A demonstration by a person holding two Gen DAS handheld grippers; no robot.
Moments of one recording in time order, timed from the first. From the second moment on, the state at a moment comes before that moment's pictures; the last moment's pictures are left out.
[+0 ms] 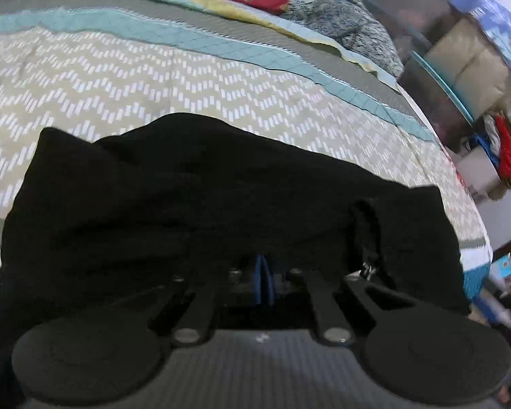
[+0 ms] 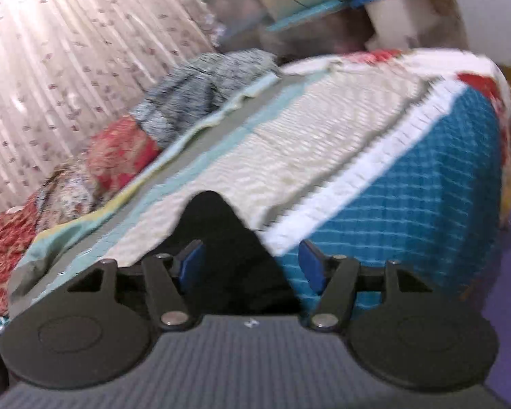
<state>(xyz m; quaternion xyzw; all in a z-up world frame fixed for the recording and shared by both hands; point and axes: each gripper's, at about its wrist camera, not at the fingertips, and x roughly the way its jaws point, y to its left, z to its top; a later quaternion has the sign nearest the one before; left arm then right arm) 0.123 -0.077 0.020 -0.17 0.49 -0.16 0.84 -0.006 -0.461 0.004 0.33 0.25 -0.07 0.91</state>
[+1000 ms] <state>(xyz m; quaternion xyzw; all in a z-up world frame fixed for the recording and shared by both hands) 0.144 -0.237 0.117 0.02 0.51 -0.25 0.82 -0.041 -0.321 0.061 0.13 0.20 0.10 0.97</state>
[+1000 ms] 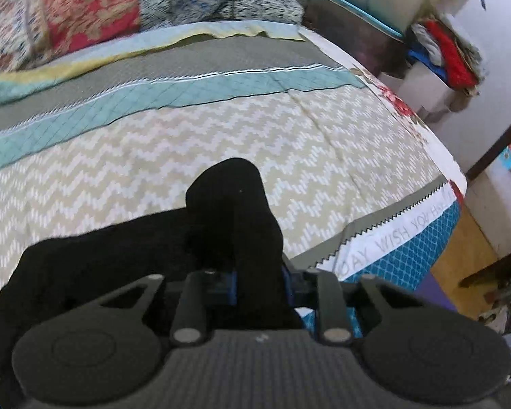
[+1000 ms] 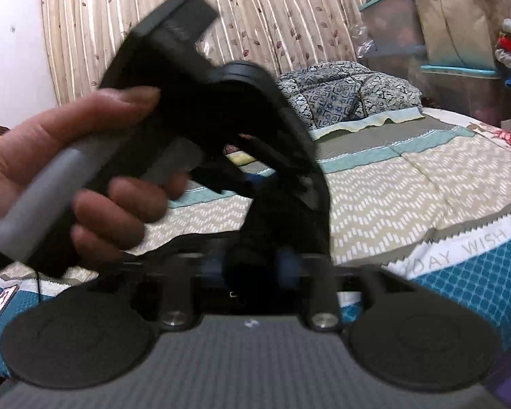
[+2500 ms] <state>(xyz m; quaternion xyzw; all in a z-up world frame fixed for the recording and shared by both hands) 0.104 0.110 0.055 -0.27 0.47 -0.14 0.83 -0.021 -0.128 0.089 -0.03 0.30 0.42 0.85</state>
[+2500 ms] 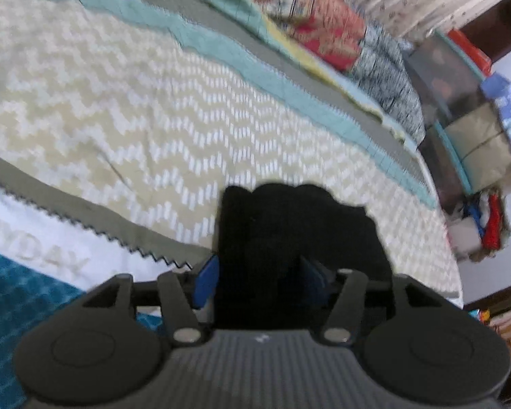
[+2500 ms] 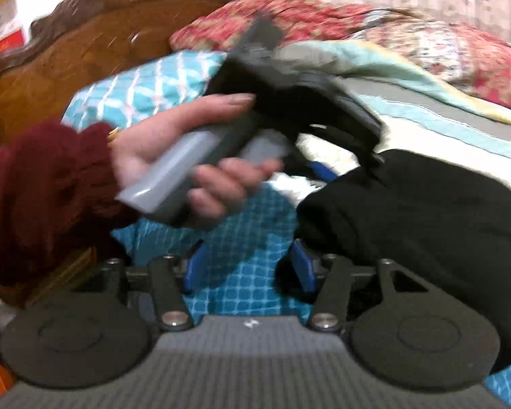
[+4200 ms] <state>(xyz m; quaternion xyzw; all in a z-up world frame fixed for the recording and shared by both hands) -0.083 -0.013 0.094 0.00 0.40 0.00 0.91 -0.061 -0.249 0.046 0.23 0.38 0.14 0.88</state>
